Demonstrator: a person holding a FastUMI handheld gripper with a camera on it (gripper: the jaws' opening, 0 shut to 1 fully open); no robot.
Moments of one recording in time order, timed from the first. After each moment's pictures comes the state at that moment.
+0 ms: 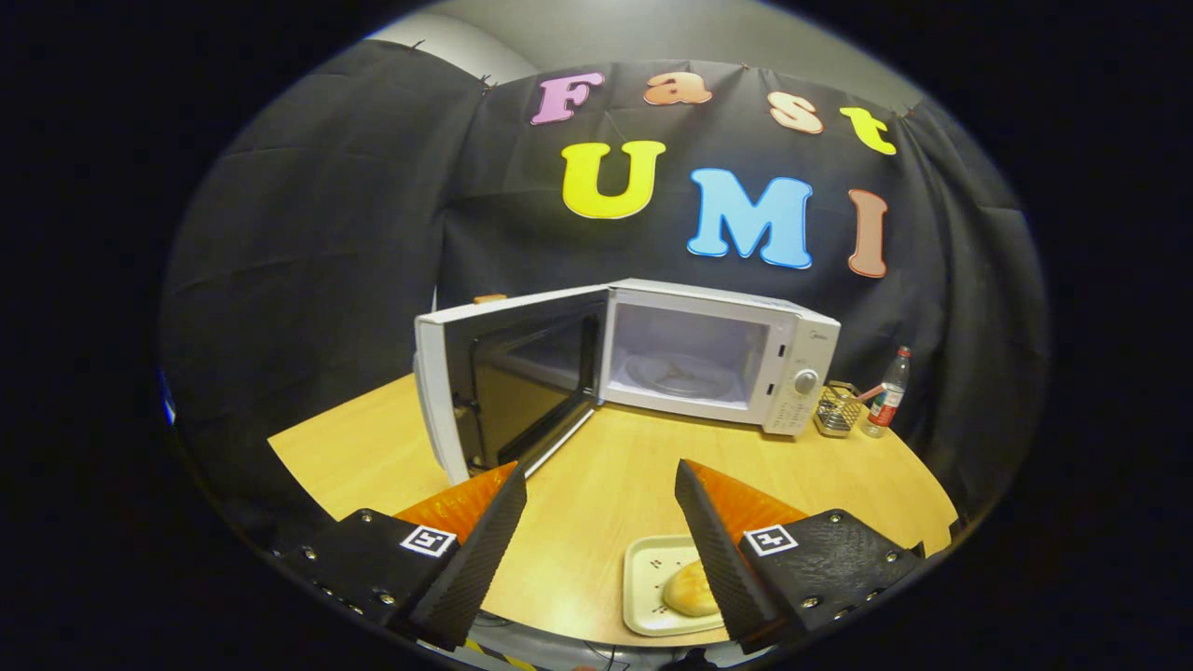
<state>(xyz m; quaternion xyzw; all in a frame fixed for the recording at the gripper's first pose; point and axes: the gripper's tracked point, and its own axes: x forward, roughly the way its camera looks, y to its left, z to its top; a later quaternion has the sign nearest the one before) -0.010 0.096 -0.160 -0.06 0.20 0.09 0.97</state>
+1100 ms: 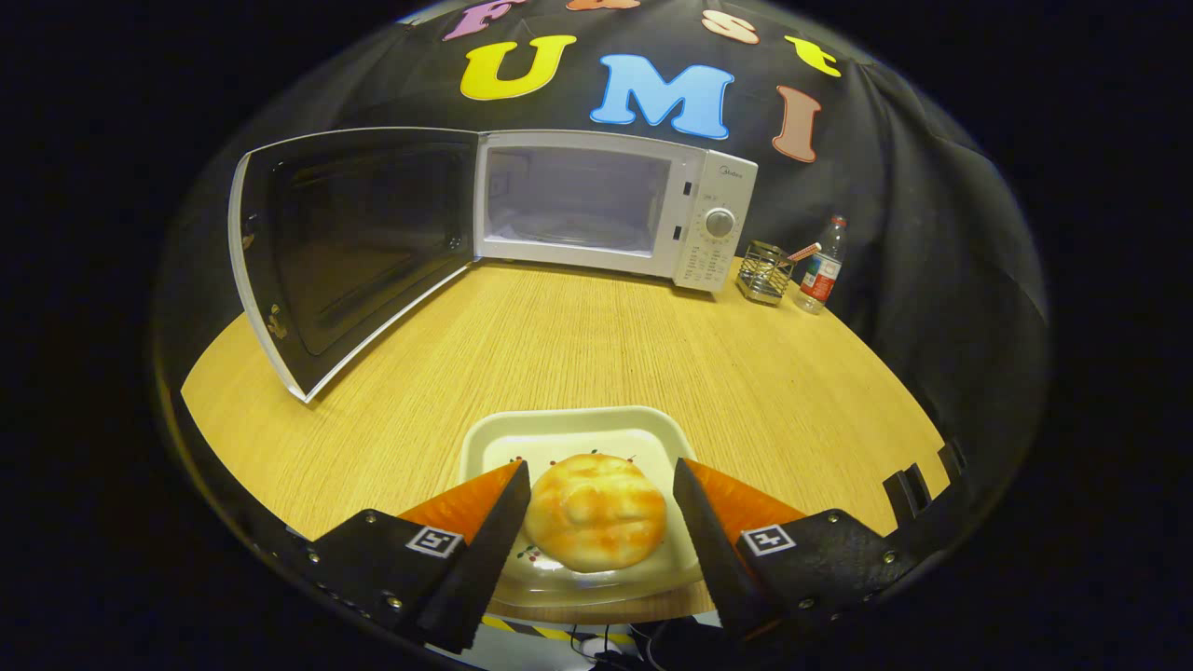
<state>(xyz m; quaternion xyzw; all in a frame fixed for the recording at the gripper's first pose) -0.020 -0.001 -0.281 -0.06 0.36 -0.04 0.93</state>
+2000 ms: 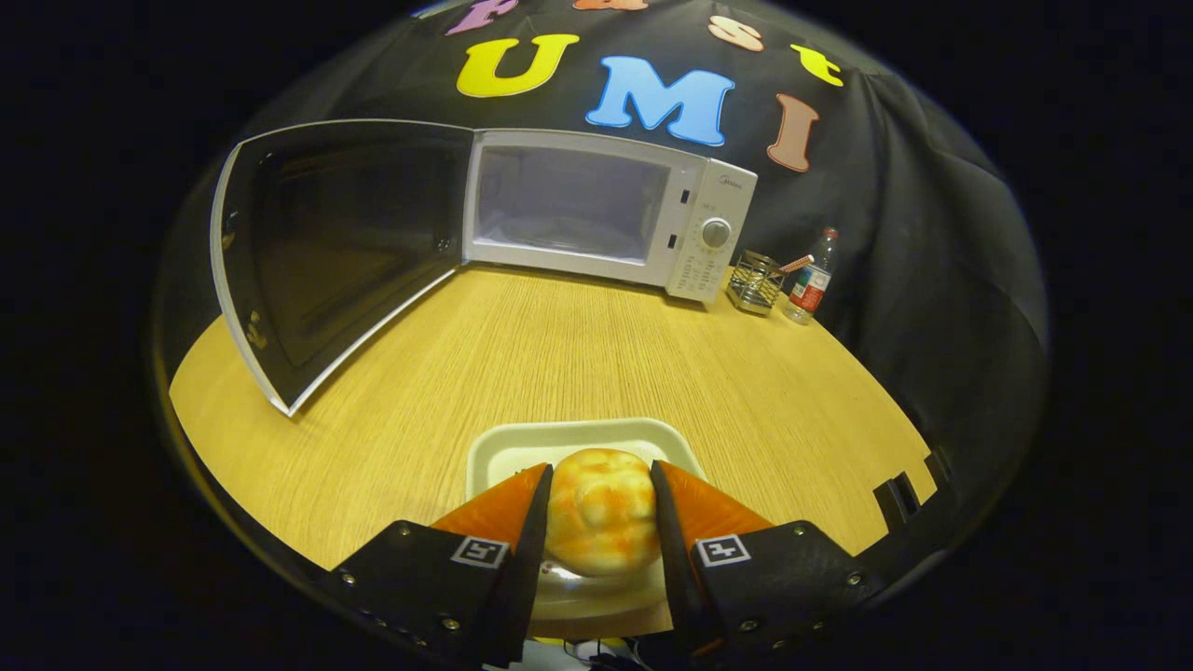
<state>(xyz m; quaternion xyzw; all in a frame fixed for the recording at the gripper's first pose) -0.005 0.005 -0.271 -0.07 0.34 -0.07 0.93</state>
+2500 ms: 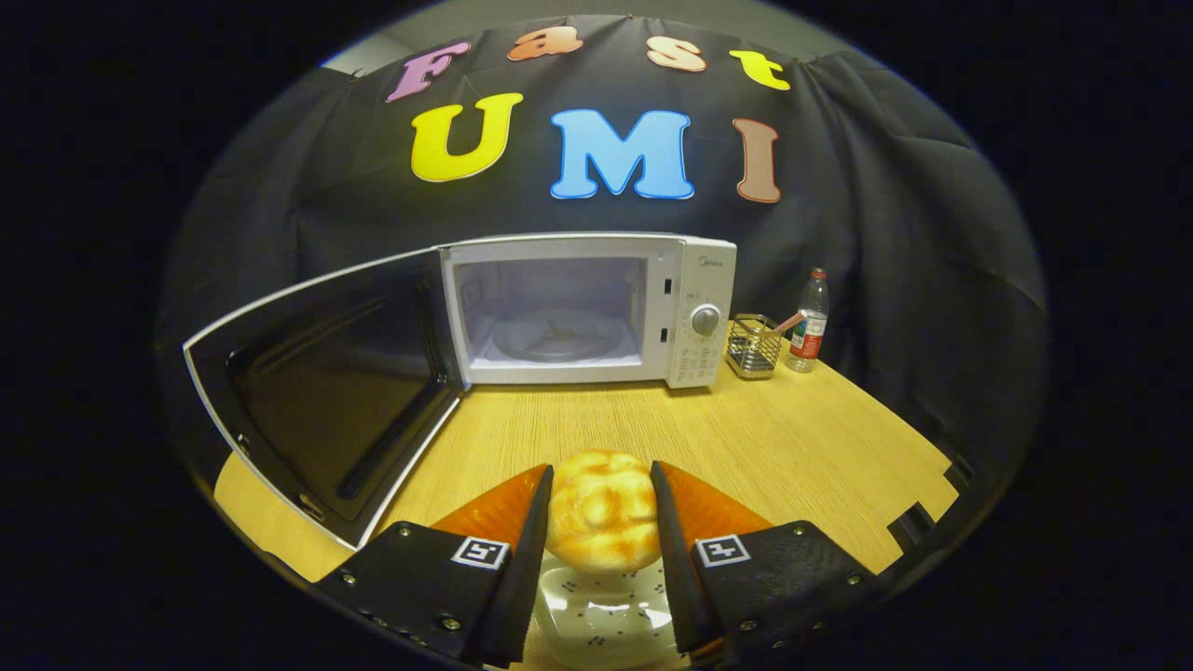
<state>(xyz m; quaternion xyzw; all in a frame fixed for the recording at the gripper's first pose) 0.073 0.018 -0.183 0.01 0.24 -0.08 0.97</state>
